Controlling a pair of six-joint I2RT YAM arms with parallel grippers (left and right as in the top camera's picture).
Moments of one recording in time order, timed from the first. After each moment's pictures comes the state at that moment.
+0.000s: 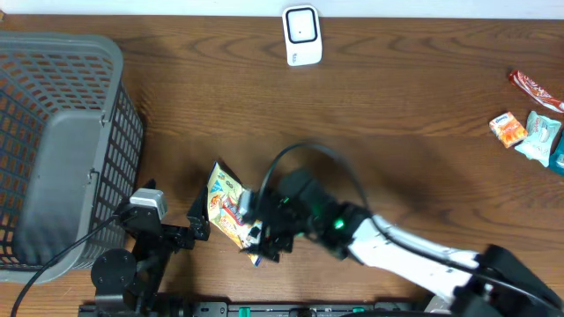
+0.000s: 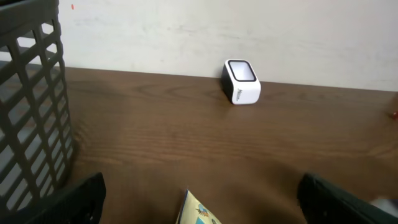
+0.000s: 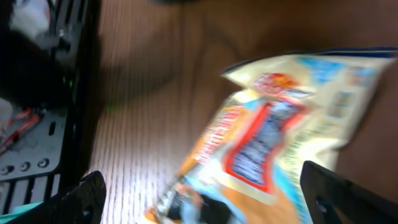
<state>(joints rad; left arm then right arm) 0.00 0.12 0.38 -0.45 0.24 -0.14 0.93 1.53 0.74 0.06 -0.49 -0.25</state>
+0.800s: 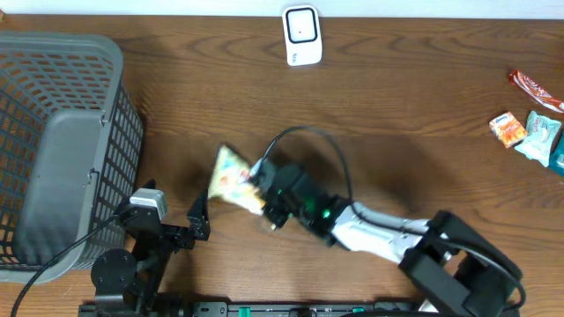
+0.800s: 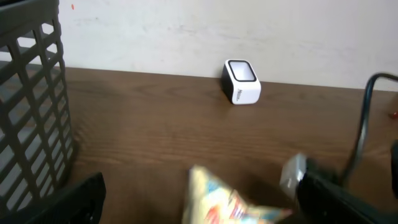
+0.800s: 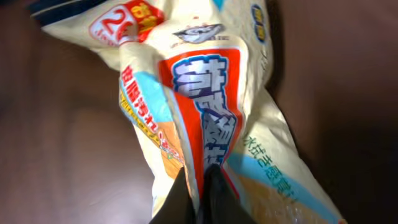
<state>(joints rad) 0.00 0.12 0.38 -0.45 0.24 -0.14 0.85 1.74 0.75 0.23 -0.13 0.08</state>
